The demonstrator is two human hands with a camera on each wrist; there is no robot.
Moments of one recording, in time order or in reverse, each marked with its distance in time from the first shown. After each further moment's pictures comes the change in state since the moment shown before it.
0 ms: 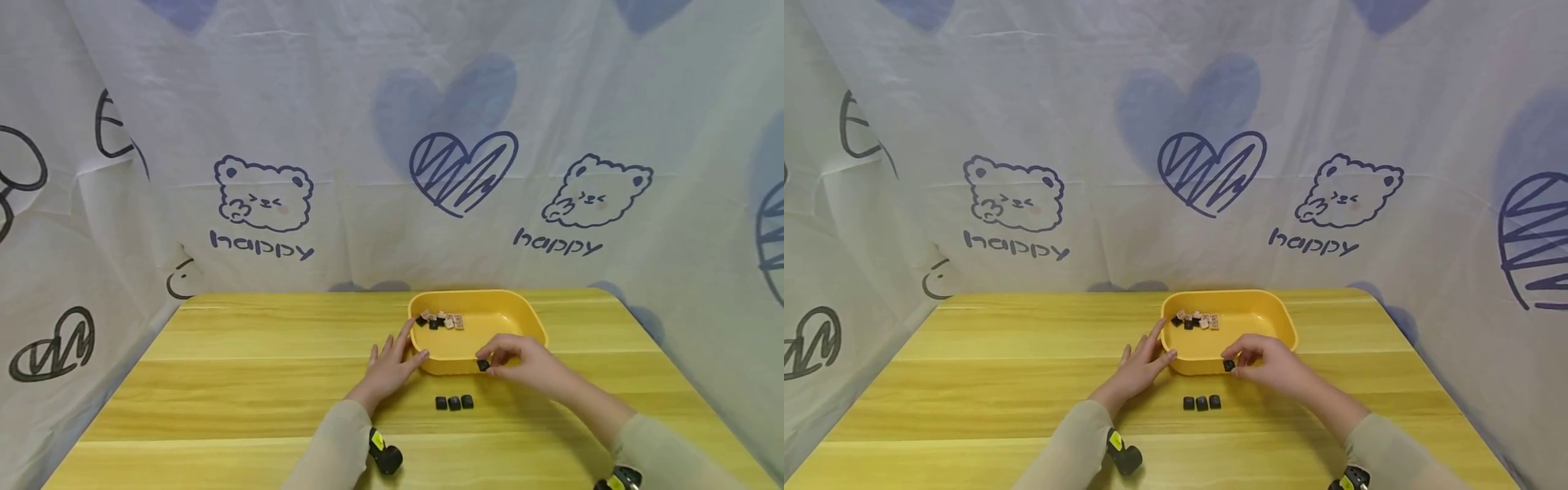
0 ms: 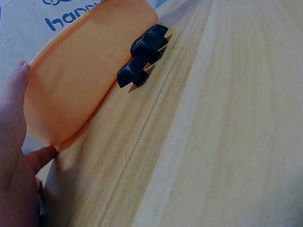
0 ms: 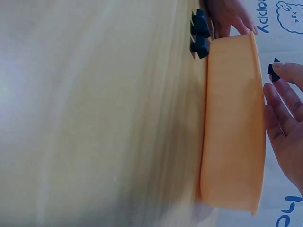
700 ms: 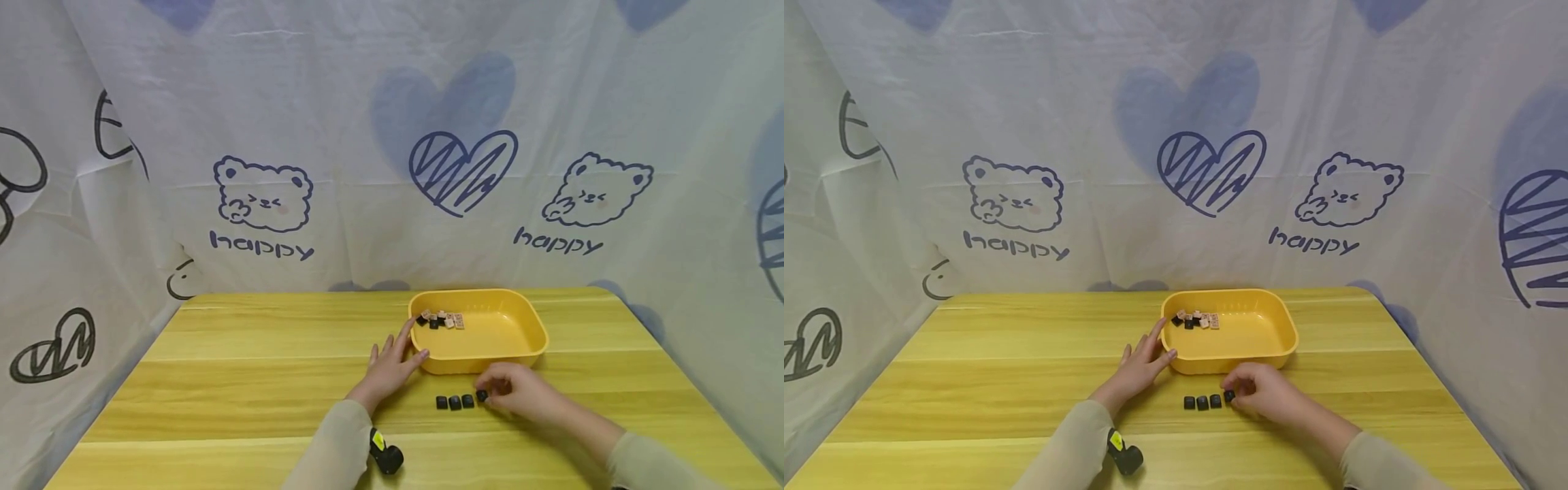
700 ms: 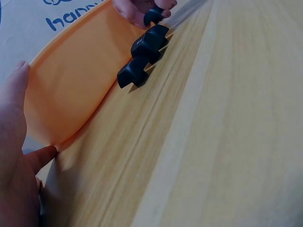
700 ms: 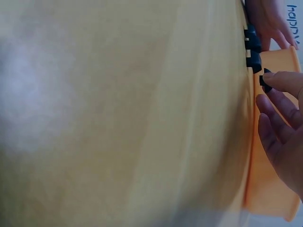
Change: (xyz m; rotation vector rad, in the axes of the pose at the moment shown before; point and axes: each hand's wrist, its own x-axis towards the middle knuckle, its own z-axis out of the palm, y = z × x) left_hand 0.000 -0.001 0.000 0.005 0.004 0.001; right_hand -0.017 0.024 0.032 -0.007 -0.071 0.071
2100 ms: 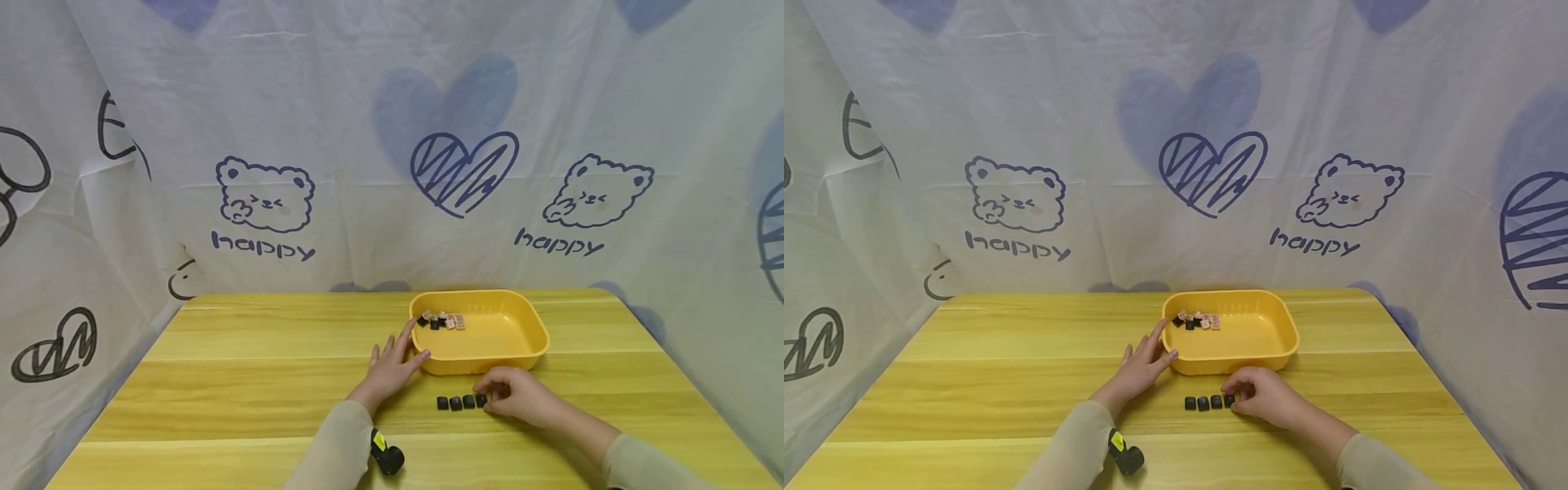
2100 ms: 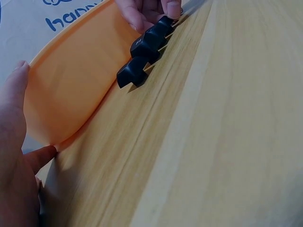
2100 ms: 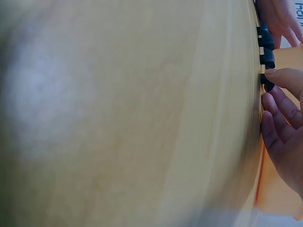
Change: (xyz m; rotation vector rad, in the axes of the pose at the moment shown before) left_hand 0.001 -0.002 0.001 0.024 0.002 -0.009; right_hand 0.004 0.007 0.007 0.005 -0.003 0.036
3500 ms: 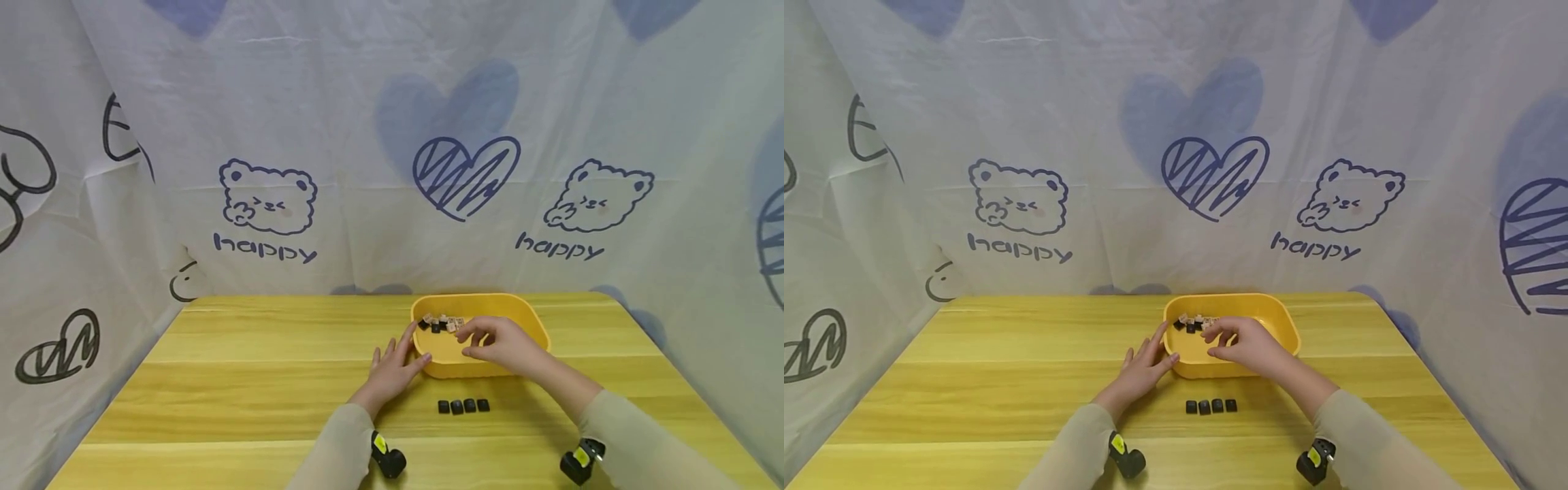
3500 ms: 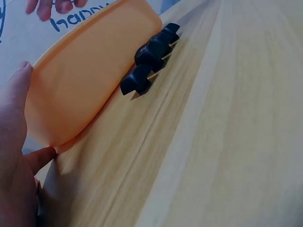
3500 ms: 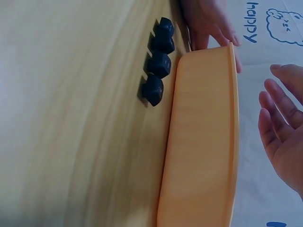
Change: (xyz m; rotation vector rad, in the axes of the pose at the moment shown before) left_hand -0.002 0.002 -0.001 -0.030 0.007 -0.001; right_hand 0.049 -0.062 -0.034 -0.100 0.123 -0.051
